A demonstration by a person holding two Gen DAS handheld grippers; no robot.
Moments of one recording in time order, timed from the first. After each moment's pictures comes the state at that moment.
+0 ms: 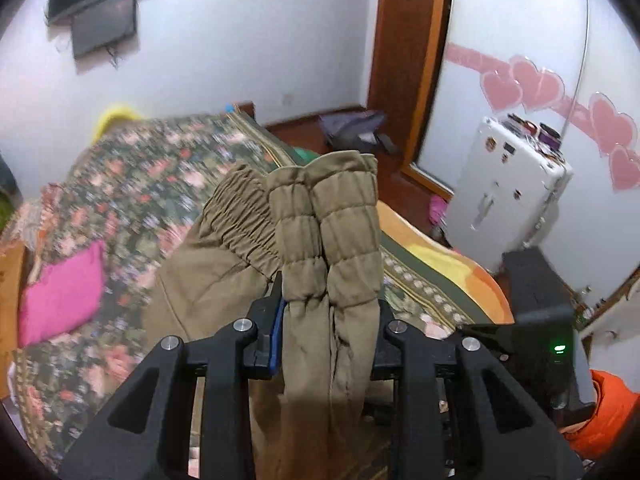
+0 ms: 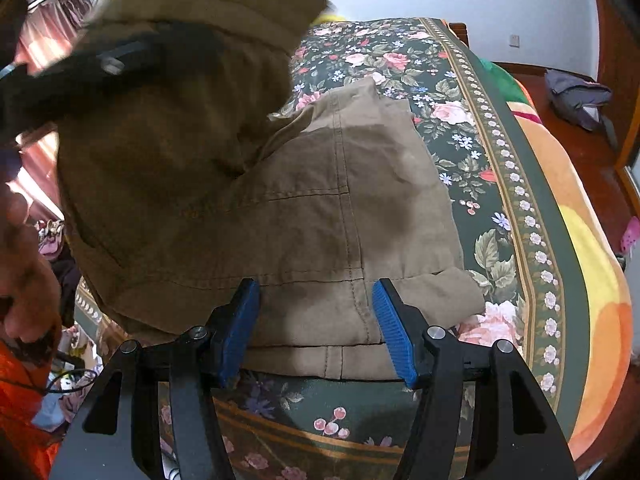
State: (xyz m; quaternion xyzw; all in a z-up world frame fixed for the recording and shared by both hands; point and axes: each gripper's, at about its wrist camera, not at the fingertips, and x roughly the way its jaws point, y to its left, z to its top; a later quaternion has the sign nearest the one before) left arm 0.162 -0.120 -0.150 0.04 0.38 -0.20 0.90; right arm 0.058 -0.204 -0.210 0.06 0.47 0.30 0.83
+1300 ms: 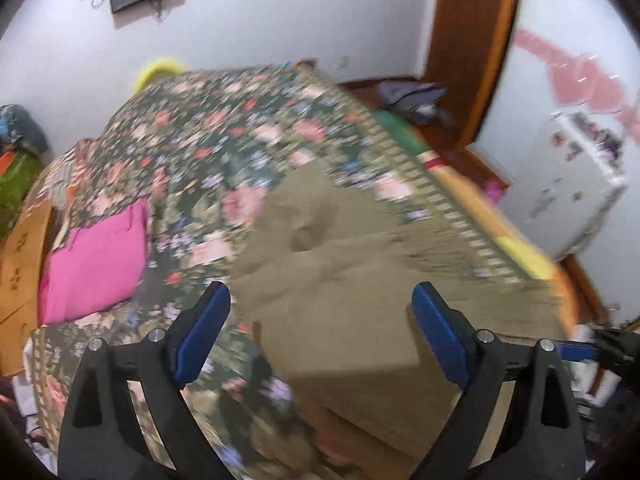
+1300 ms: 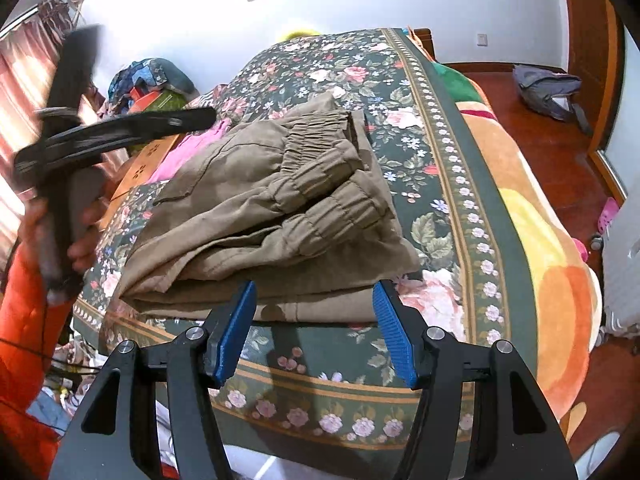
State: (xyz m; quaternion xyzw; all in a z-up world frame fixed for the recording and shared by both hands) left arm 0.237 -0.055 -0.189 0.05 0.45 -0.09 0.89; right arm 0.038 -0.238 -0.194 0.08 0.46 0.25 0.85
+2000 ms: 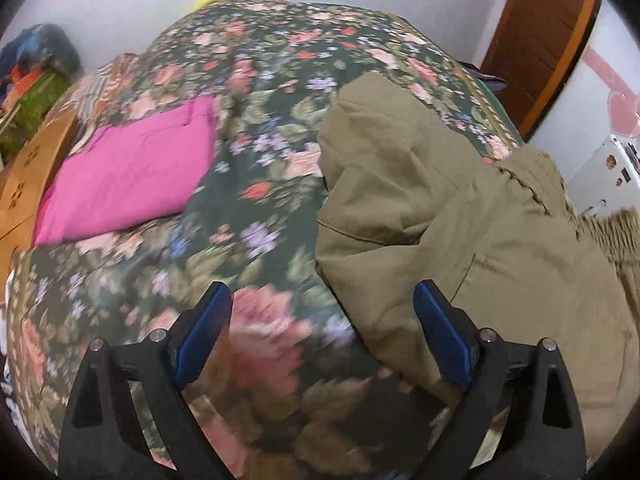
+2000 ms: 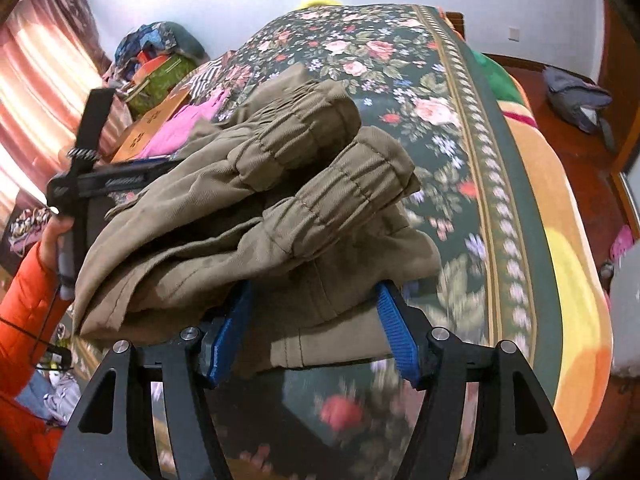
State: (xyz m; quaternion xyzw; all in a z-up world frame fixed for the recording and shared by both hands) left arm 0.235 0.056 -0.266 -0.02 0.50 -0.03 0.86; right arm 0.105 -0.206 -0.221 0.02 0.50 0.29 0.82
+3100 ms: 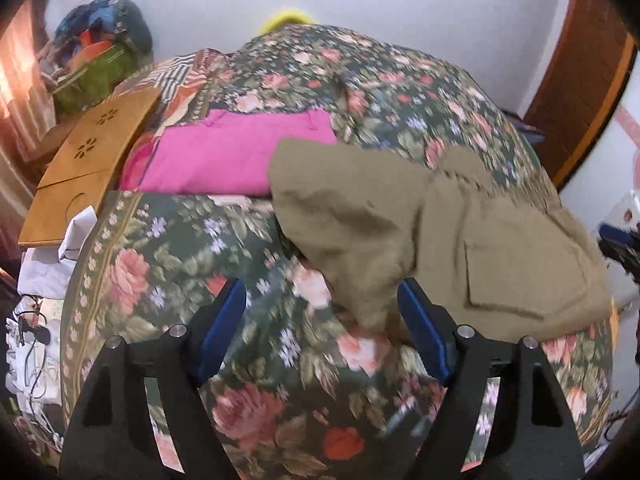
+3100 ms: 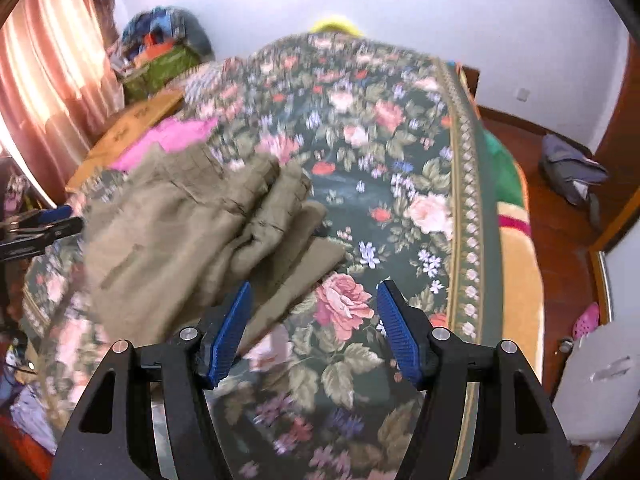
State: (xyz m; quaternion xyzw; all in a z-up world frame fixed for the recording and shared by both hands) left arm 0.160 0.136 -0.216 -0.08 0.46 0.06 0.88; right arm 0.152 -0.190 -0.173 -0.06 0.44 0.28 0.85
